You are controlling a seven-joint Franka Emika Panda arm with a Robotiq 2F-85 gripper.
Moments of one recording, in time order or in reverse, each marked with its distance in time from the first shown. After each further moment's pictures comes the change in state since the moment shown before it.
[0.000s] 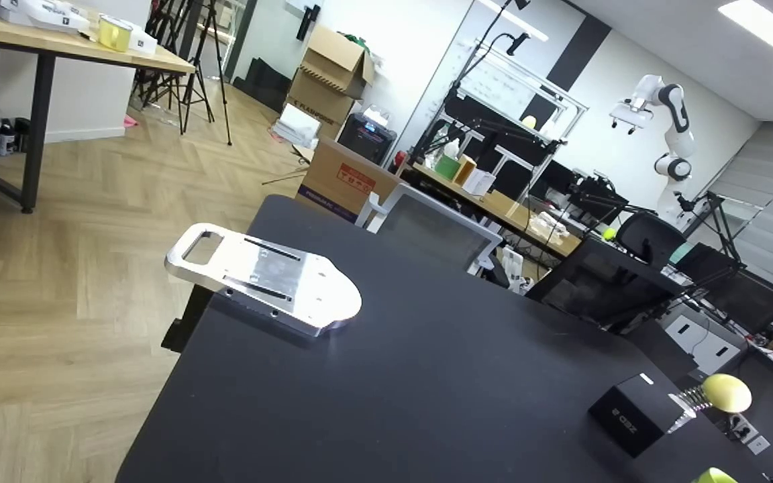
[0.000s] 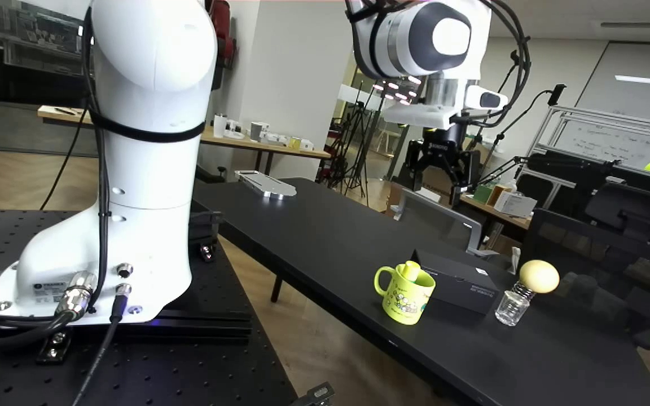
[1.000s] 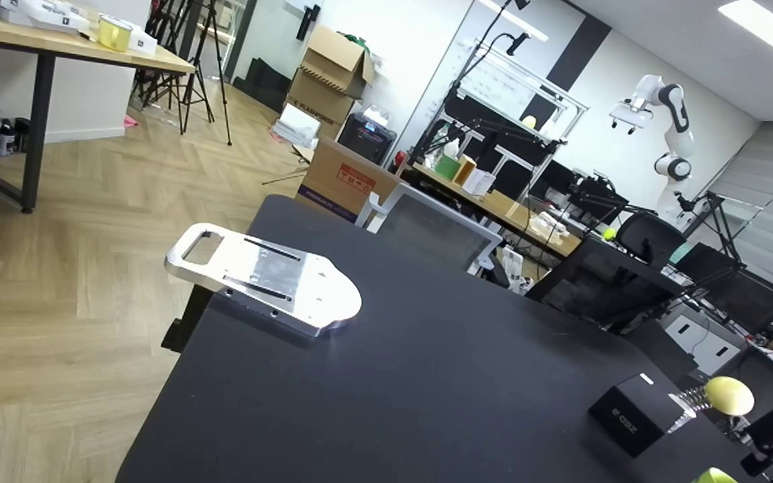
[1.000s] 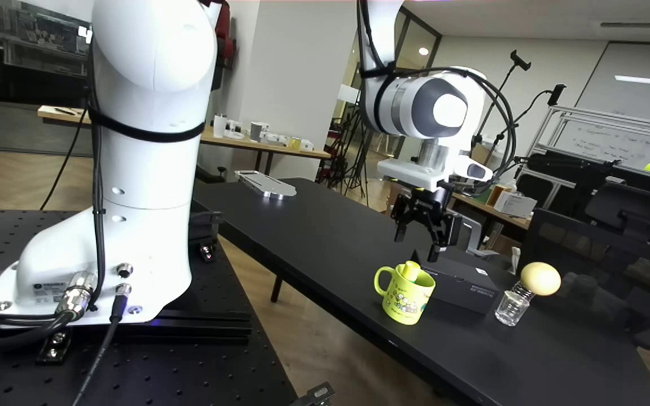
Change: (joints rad) arm -0.003 0.303 -0.023 0.071 -0.019 0.036 0.033
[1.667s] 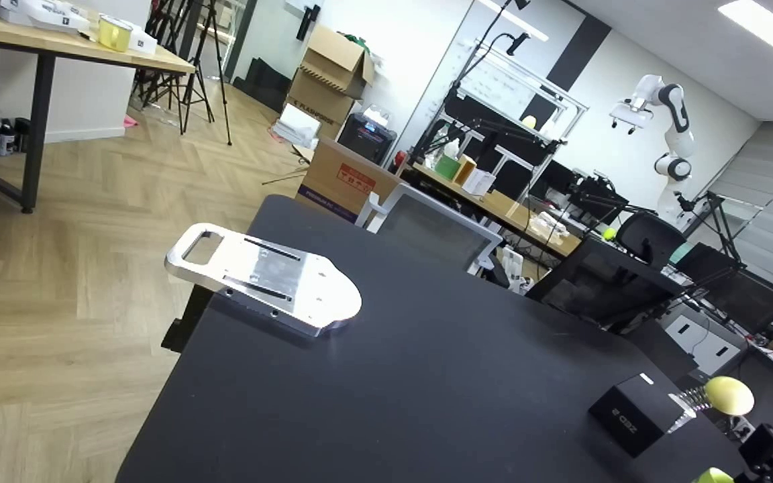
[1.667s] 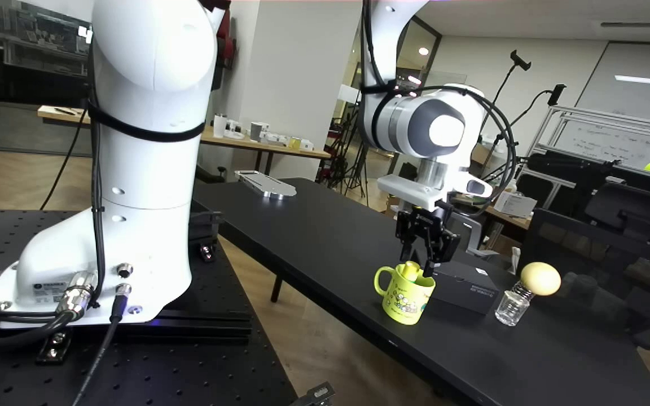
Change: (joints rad) arm 0.000 0.079 -0.025 0.002 0.005 0.116 0.000
